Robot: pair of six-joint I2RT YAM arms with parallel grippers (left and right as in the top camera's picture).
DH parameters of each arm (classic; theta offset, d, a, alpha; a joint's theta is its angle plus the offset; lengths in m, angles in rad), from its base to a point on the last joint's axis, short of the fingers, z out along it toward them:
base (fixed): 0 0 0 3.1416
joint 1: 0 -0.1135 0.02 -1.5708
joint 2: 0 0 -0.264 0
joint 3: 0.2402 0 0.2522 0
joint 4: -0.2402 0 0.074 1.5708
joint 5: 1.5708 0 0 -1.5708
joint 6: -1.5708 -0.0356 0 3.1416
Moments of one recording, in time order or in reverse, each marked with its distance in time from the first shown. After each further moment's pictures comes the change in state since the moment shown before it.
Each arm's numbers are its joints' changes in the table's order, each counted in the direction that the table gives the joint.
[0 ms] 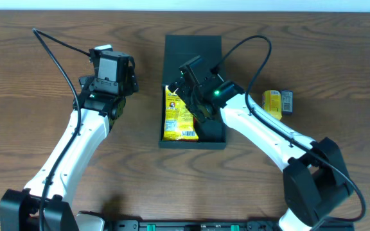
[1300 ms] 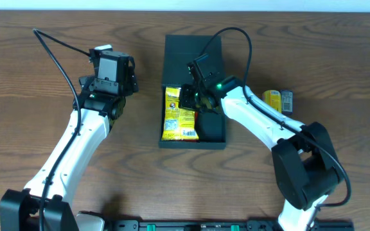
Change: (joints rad) left arm 0.000 0.000 0.000 -0.002 0.000 0.000; right arm 0.075 -0.105 0.002 0.048 -0.227 0.682
